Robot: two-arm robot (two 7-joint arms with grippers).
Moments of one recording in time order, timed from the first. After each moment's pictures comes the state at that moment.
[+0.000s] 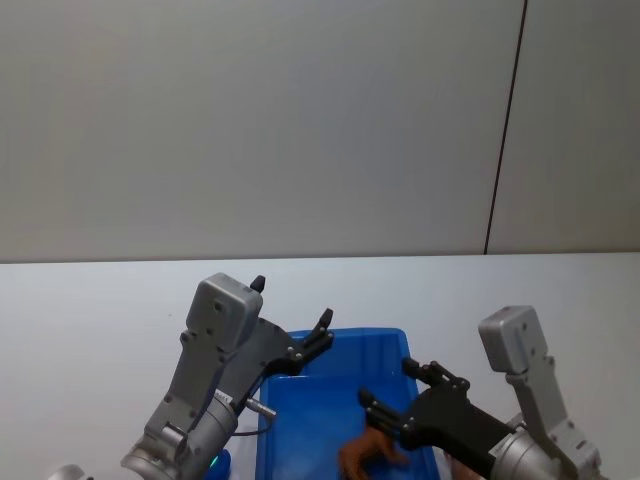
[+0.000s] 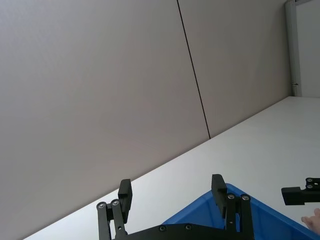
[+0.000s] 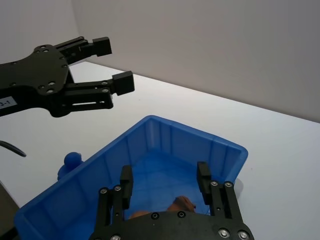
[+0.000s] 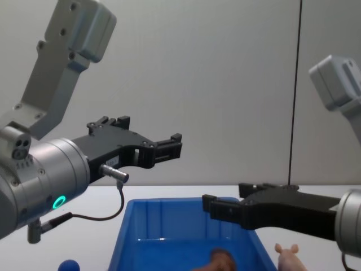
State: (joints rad) left arm -0.24 0.38 0.45 -1.63 -0.20 0.01 -0.01; right arm 0.13 0.19 -0.32 -1.60 0.19 0.21 0.40
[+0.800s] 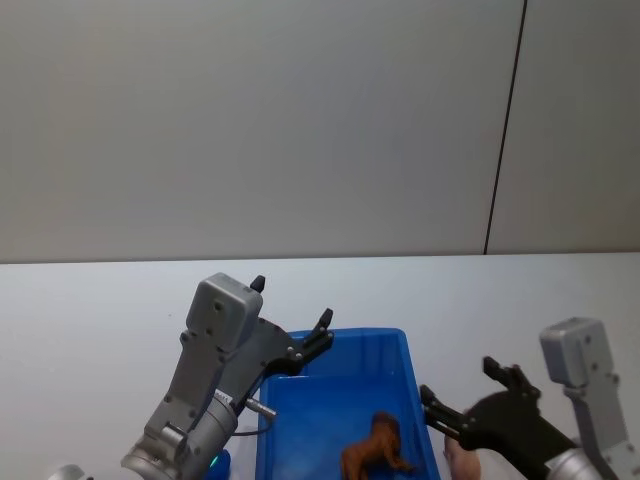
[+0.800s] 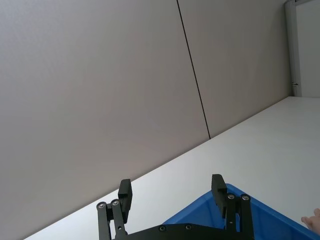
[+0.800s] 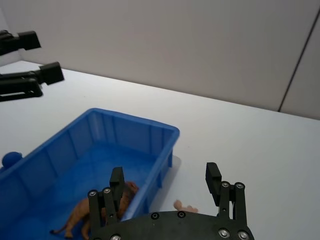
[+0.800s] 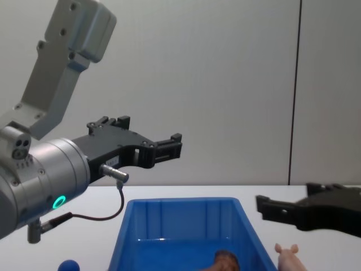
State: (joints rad) left arm -0.24 0.38 0.45 -1.63 -0.20 0.01 -0.01; right arm 0.02 0.26 -0.29 -1.73 0.21 0.23 0.16
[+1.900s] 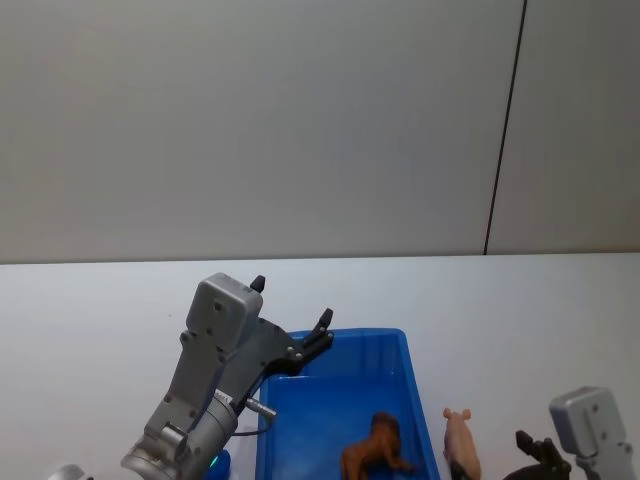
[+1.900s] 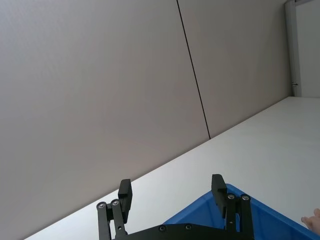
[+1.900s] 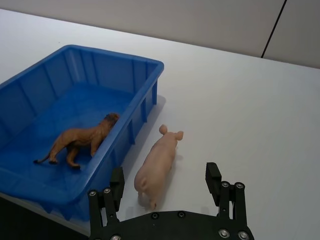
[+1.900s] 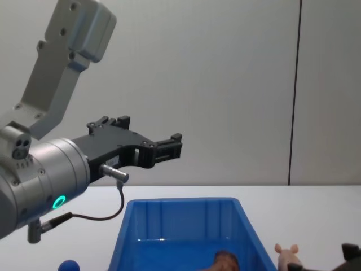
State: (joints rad) left arm -0.24 0.38 0.45 -1.63 -0.20 0.01 -0.01; right arm -0.13 0.31 -0.30 -1.81 0.19 0.32 0.06
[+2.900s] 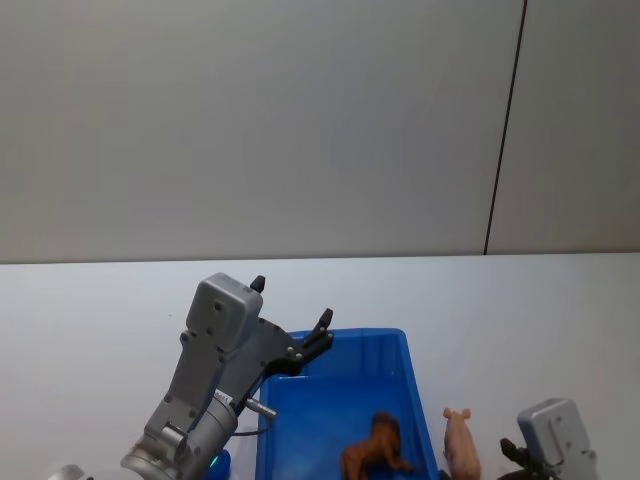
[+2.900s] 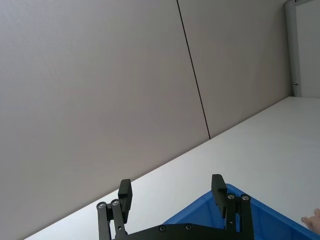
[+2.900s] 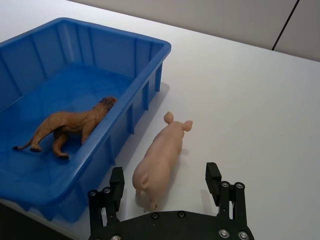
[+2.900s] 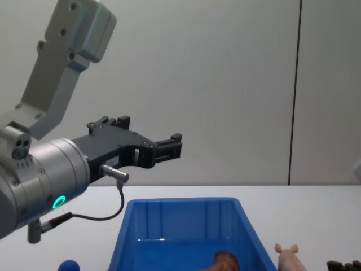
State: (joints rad) left arm -0.24 0.38 0.45 -1.63 -0.20 0.01 -0.01; right arm -0.07 0.26 -0.31 -1.67 0.09 0.27 0.09
